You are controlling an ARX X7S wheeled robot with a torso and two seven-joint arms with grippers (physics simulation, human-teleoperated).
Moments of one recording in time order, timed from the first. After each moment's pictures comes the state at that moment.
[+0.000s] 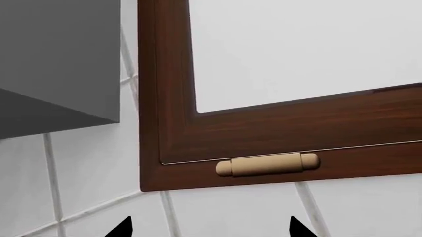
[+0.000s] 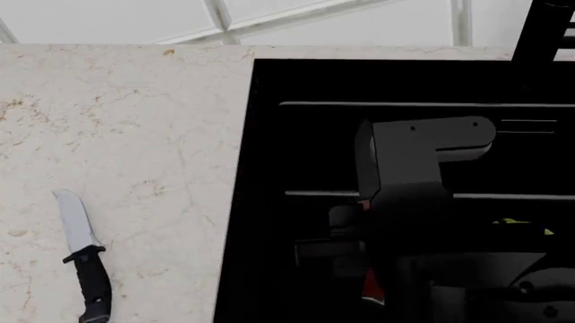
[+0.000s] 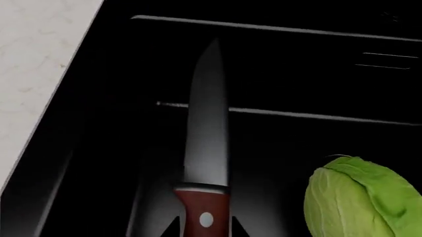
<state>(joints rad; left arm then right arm) -0.26 -0.21 -0.27 1.00 -0.13 -0.63 -0.06 1.19 0.71 -0.89 -0.13 1.87 0.83 1.13</state>
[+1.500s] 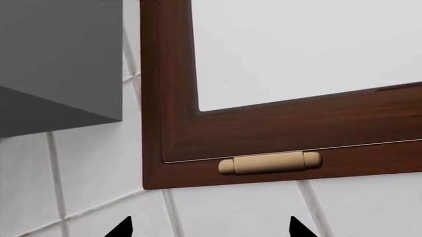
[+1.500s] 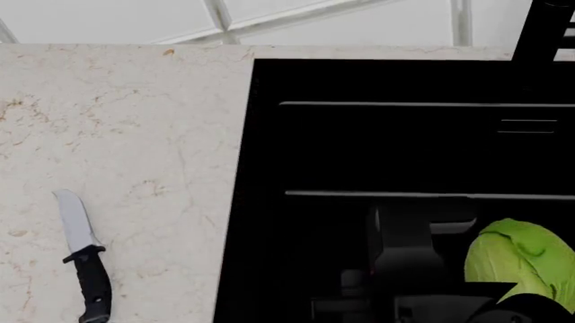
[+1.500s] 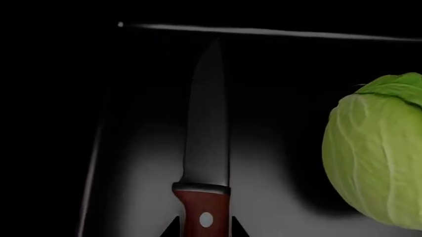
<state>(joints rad) -0.23 -0.26 -0.27 0.99 -0.18 -0.61 -0.11 1.02 0.66 -0.99 0.07 1.70 0.76 0.95</state>
